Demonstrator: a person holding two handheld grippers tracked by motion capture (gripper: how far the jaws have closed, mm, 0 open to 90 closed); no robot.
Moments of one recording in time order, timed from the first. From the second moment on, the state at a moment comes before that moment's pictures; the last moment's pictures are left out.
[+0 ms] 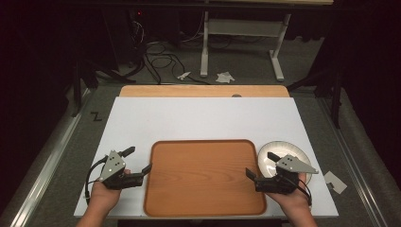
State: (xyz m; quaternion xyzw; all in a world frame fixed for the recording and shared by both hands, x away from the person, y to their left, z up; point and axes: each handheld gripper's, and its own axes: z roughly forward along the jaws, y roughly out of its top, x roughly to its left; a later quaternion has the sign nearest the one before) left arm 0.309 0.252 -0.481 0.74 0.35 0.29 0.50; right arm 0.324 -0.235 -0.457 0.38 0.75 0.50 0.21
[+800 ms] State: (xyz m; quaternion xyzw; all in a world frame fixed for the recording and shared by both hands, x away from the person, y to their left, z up) left arm 0.309 0.256 -0.479 0.72 0.36 0.28 0.52; right arm 0.325 -0.239 -0.455 0.38 0.74 0.51 0.22
